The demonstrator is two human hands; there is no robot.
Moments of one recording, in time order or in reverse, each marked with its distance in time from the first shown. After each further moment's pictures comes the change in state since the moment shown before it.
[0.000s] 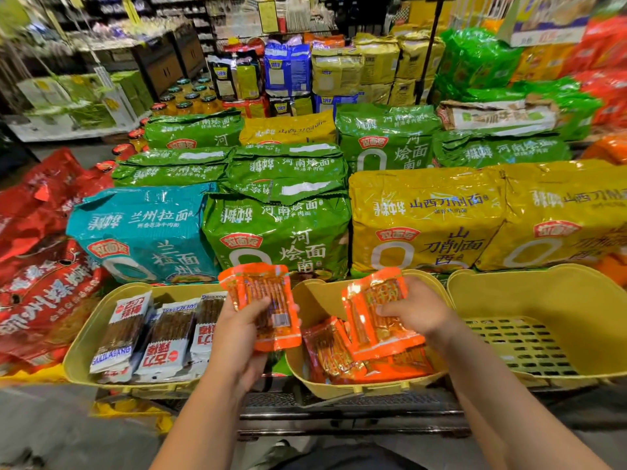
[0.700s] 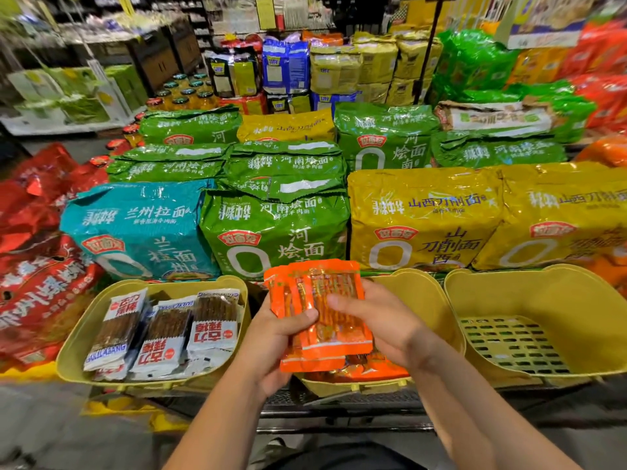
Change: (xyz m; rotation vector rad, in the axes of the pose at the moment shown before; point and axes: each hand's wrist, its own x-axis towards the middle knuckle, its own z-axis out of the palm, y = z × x) left_hand -0.012 -0.016 0.020 0.054 -0.240 -0.162; right_hand -0.034 -0.033 0.050 0.527 -0.314 0.013
